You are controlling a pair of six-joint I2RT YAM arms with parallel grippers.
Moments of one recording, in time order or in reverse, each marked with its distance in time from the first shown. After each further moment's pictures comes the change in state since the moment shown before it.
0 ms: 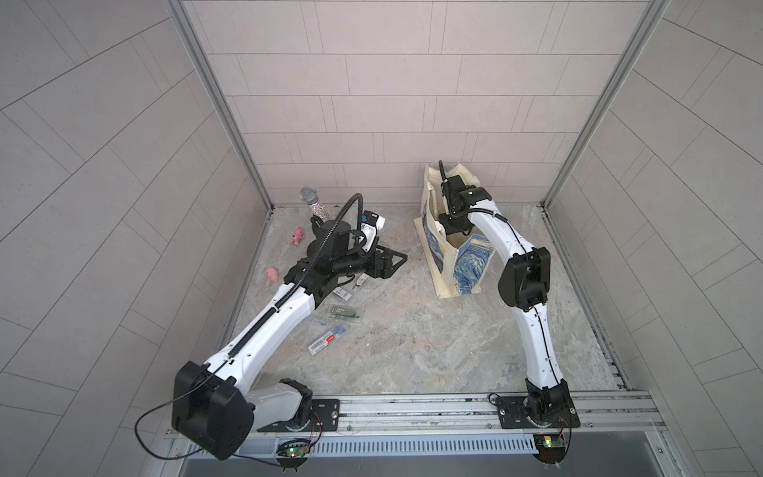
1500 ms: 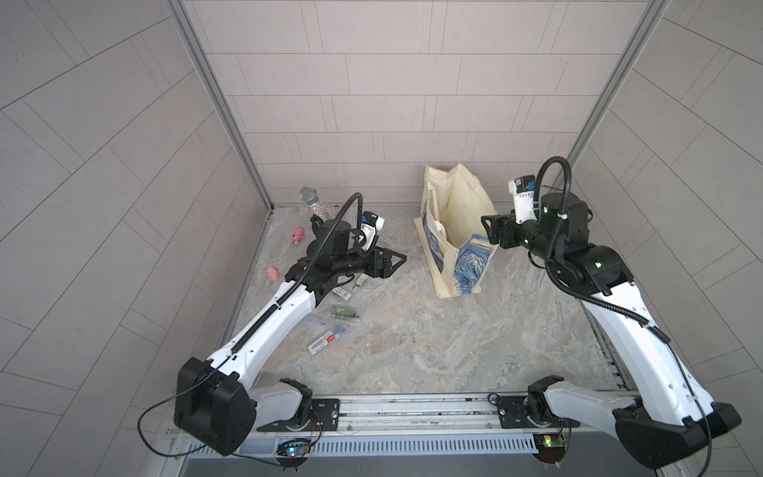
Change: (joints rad) left arm 0.011 0.027 0.001 -0.015 0.019 -0.015; right arm 0.015 -1.210 -0.919 0.438 -0.109 -0.015
